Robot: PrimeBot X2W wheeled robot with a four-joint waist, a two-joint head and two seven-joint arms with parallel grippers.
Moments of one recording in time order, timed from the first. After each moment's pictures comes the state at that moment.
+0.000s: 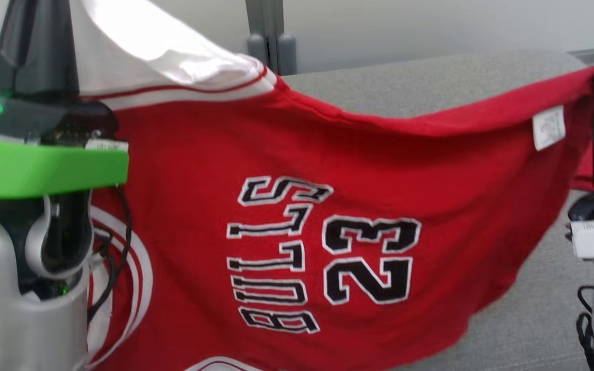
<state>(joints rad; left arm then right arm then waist) -0.56 0.18 -0.13 -0.43 -0.57 0.06 0.17 -0.15 -0.10 -0.13 -0.50 0.68 0.13 0.12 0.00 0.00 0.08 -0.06</state>
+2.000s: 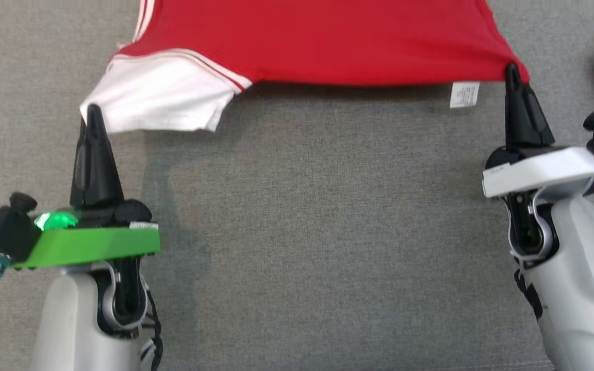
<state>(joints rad) -0.33 0.05 -0.04 0.06 -0.58 -0.11 -0.26 -0.52 -0.17 0.07 0.34 0.55 0.13 -0.26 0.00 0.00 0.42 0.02</state>
